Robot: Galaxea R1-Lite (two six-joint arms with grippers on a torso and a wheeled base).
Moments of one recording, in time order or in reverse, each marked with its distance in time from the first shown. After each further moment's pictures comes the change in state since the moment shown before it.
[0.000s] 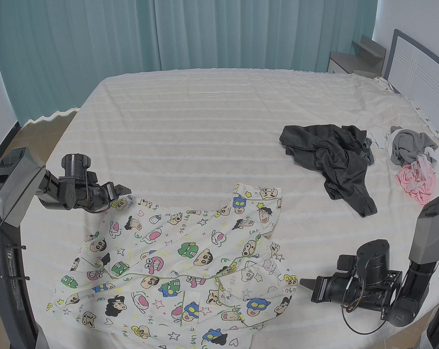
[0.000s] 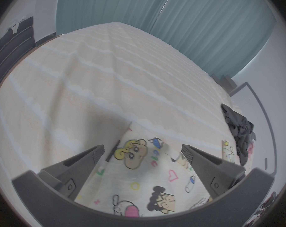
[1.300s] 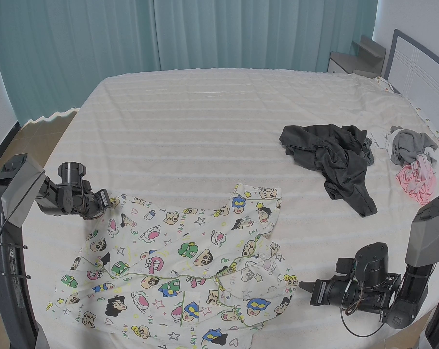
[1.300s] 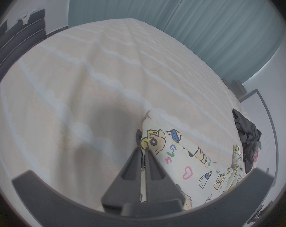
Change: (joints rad) left arm 0.050 0.061 -0.014 0.003 0.033 -0.029; right arm 0.008 0.027 0.020 -0.043 0.001 0.001
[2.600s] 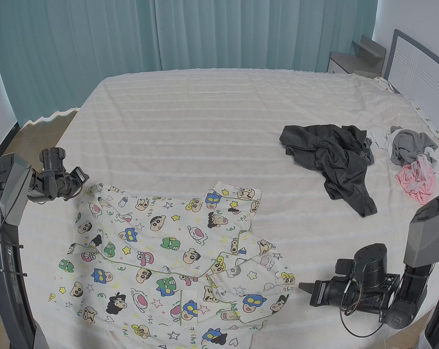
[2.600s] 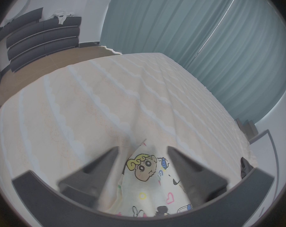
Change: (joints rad) left arm 0.116 0.057 -0.246 -0.003 0.138 -0.181; right arm 0.000 0.011 0.000 0.000 0.000 0.000
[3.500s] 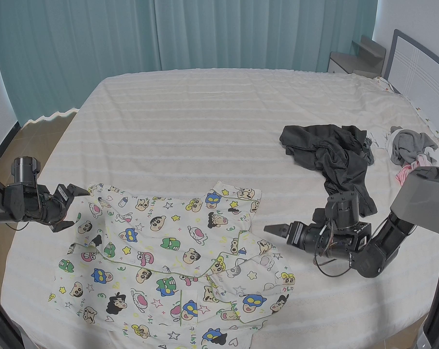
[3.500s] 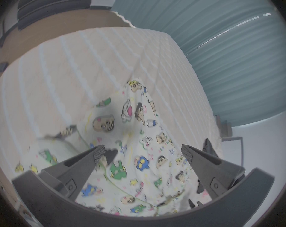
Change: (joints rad) left arm 0.003 -0.563 0.749 0.000 -0.253 -0.188; right arm -0.116 0.064 -0.589 0.434 0.129 0.106
